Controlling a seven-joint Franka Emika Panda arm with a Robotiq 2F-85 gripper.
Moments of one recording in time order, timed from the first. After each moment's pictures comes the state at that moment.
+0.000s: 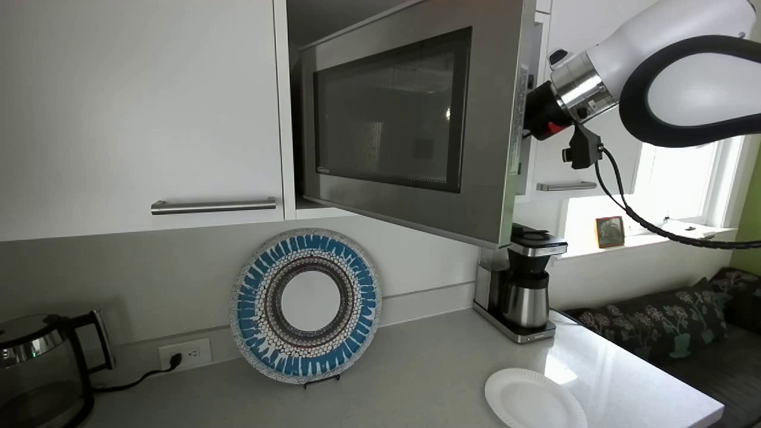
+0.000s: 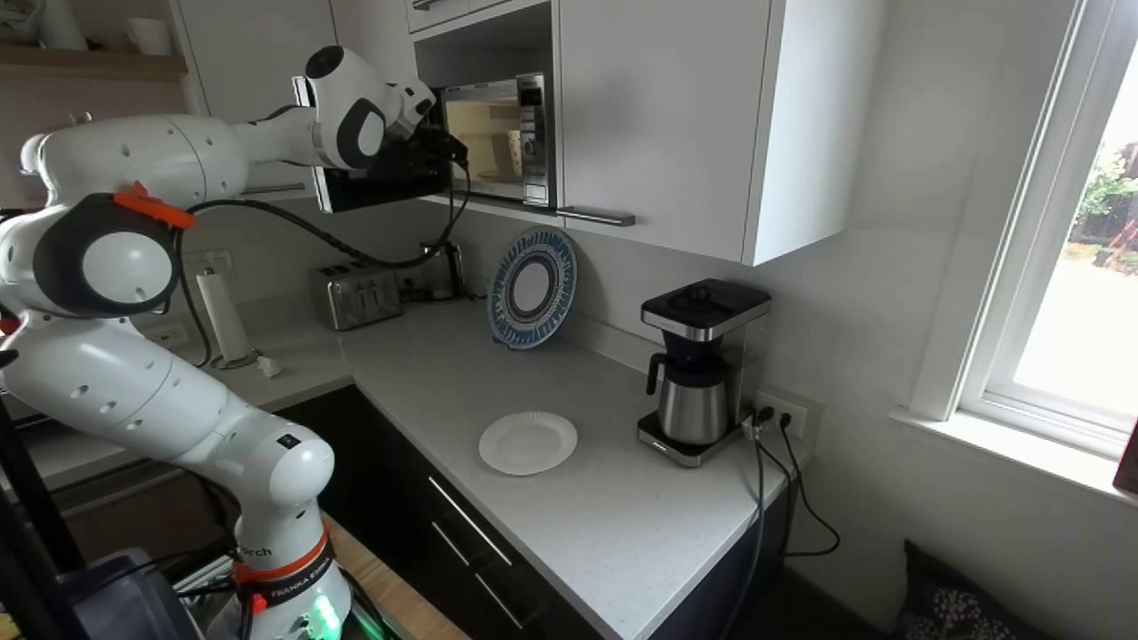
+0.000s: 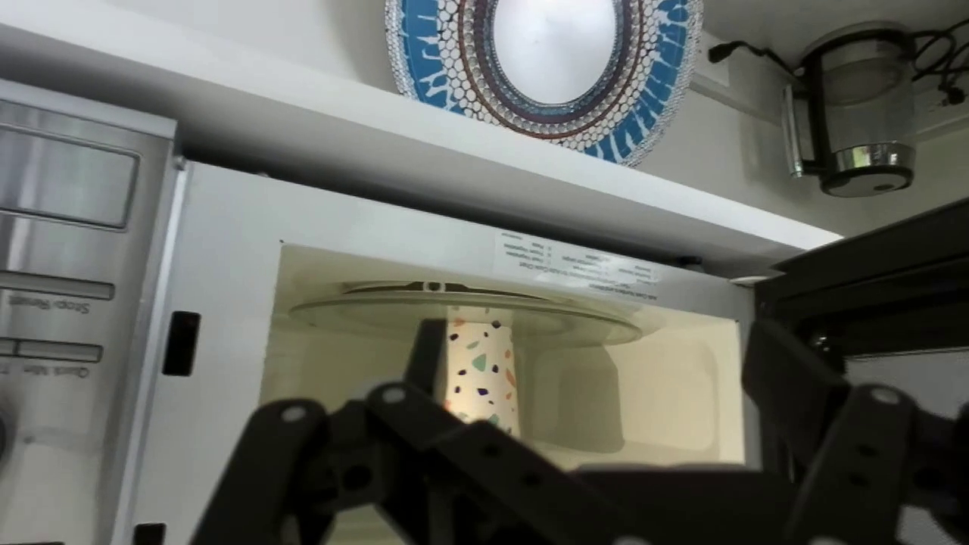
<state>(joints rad) 0.17 -0.58 0.08 -2.06 0.08 2.51 -0.13</state>
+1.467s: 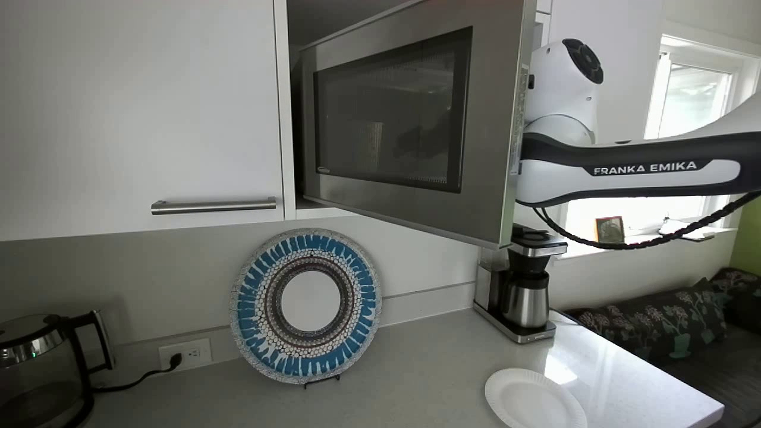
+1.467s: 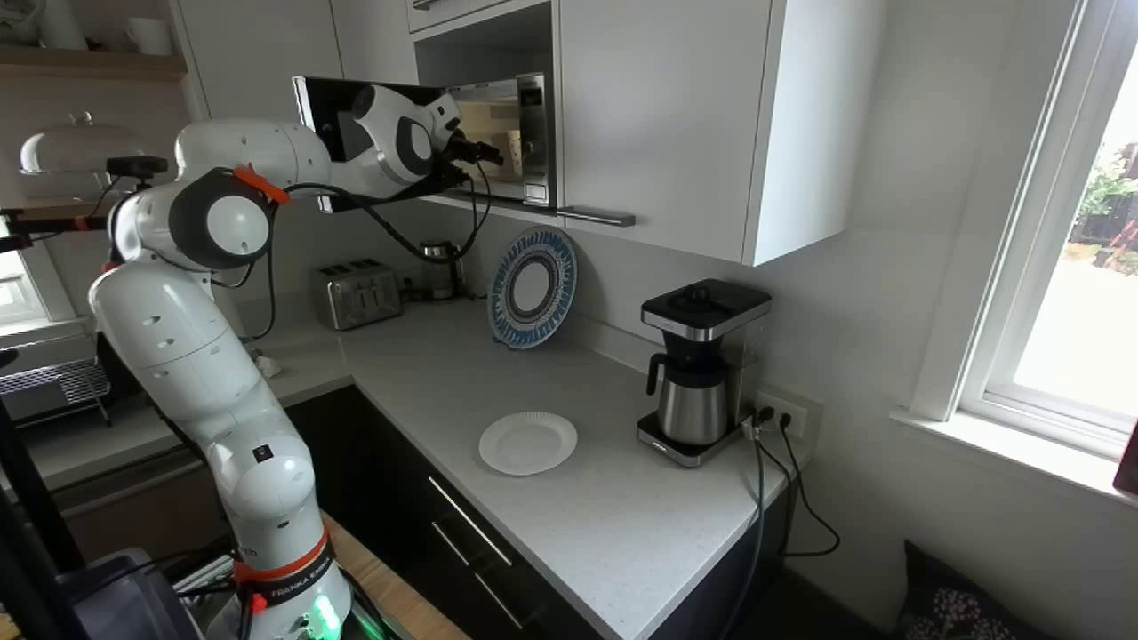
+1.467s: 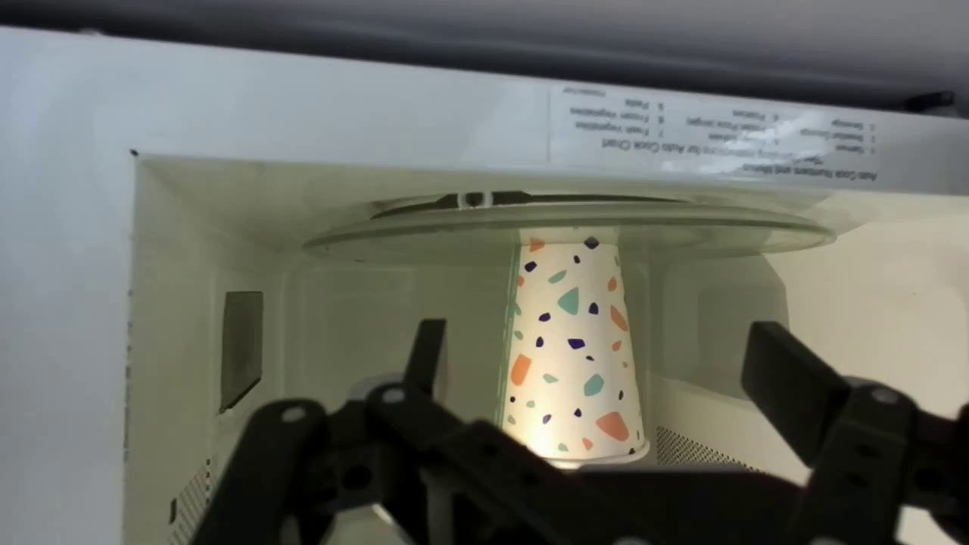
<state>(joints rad) -0.18 -0.22 0.41 -1.82 -0.35 2.81 0.46</state>
